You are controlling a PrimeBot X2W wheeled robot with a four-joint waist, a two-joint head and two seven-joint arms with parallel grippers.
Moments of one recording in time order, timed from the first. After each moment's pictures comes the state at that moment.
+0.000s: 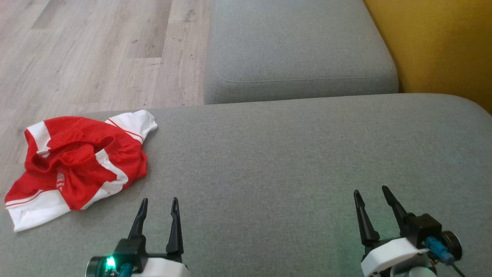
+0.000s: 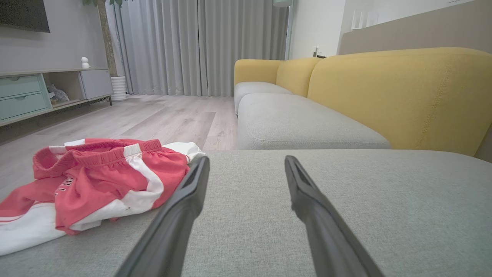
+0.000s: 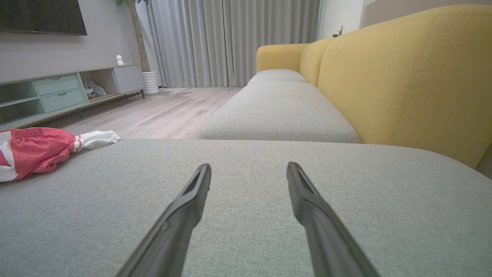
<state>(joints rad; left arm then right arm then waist) 0.02 0.04 -0.23 0.34 -0.18 0.08 -0.25 0.02 -0.04 0.07 0.39 0.04 0.13 -0.25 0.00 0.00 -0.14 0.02</state>
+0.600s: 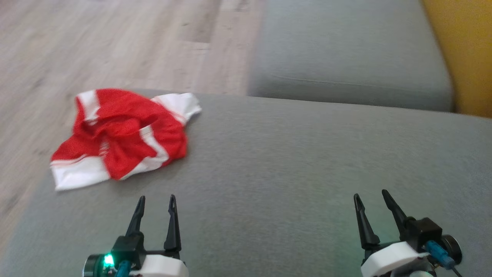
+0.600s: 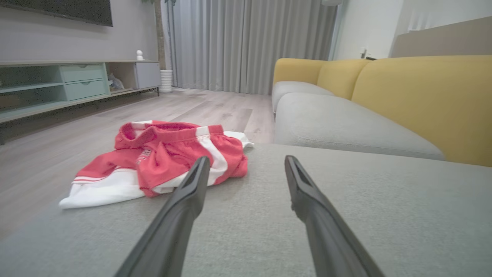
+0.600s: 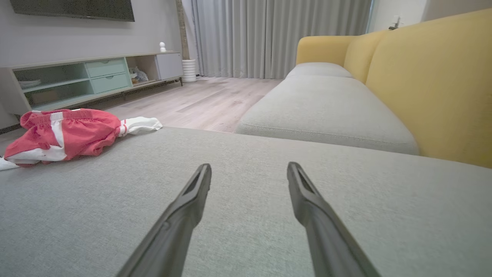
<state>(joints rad) 0.00 0.05 -0.23 0.35 -0.18 0.09 -0.25 0.03 -0.04 0.07 0.39 0.04 0.13 -0.25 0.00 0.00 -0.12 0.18</state>
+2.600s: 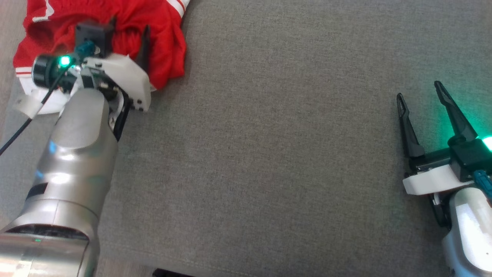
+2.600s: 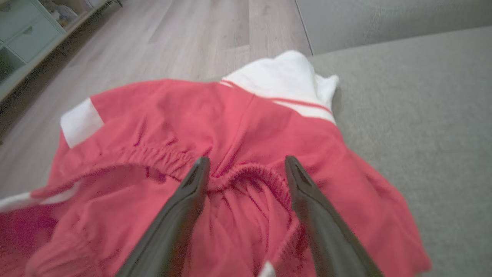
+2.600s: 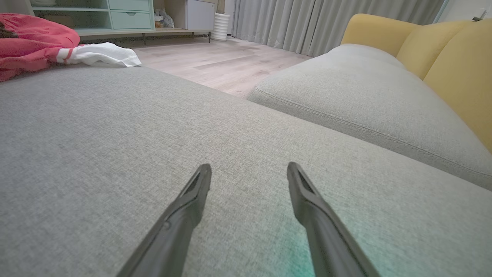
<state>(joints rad) -1.00 0.12 -0.24 1.05 -0.10 -0.13 -0.04 -0.22 -0.20 0.01 0.17 -0.15 0.13 -0.26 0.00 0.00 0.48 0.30</state>
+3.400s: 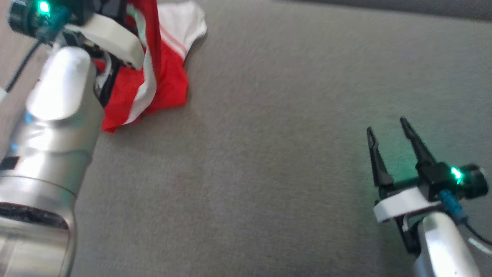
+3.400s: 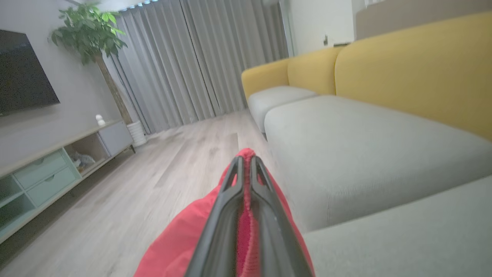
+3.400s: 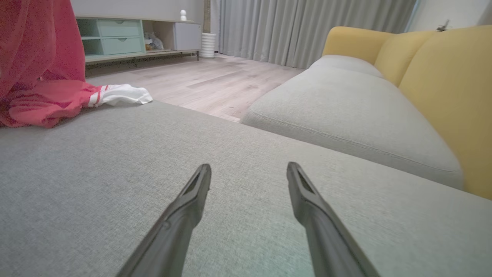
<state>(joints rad) -1.11 0.20 -0.48 0.94 -0.31 -0.13 -0.22 -0.17 -0.10 0.03 0.26 -0.13 0.13 -0.26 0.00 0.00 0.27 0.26</state>
